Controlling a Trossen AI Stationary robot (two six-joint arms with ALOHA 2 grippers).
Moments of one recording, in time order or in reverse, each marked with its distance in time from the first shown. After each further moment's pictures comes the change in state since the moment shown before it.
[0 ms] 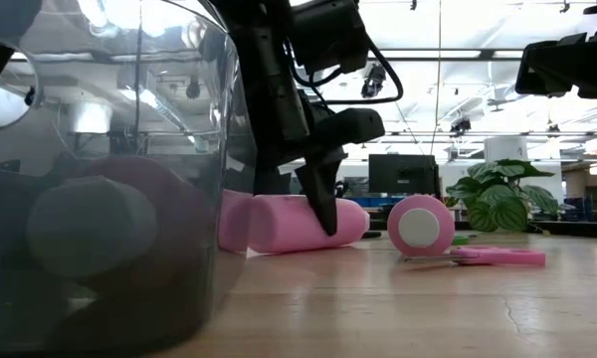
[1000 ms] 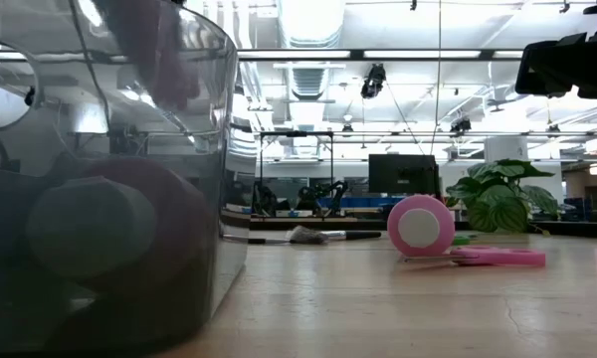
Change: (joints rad) left arm -0.305 -0.461 -0.002 -0.512 0.008 -1.209; right arm 0.000 -0.001 0.000 0.000 0.002 0.000
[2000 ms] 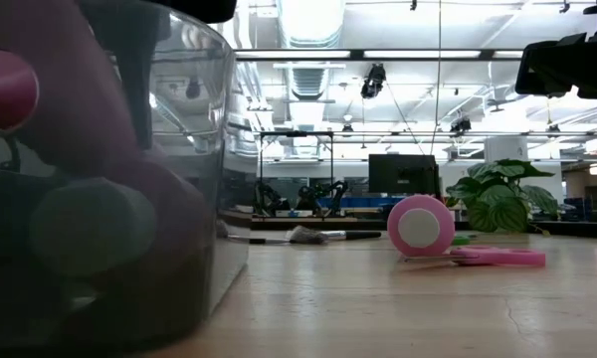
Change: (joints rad) left arm -0.213 0.317 0.025 0.172 -0.143 -0.272; right arm 0.000 0.001 0.000 0.000 0.002 0.000
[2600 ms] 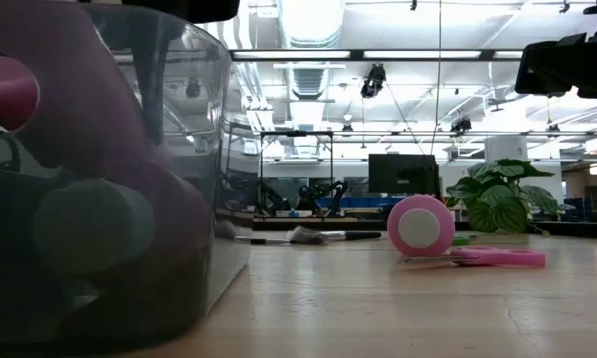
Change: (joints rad) left arm 0.000 0.000 0.000 0.005 -0.015 0.015; right arm 0.000 0.000 0.000 0.000 0.000 0.000
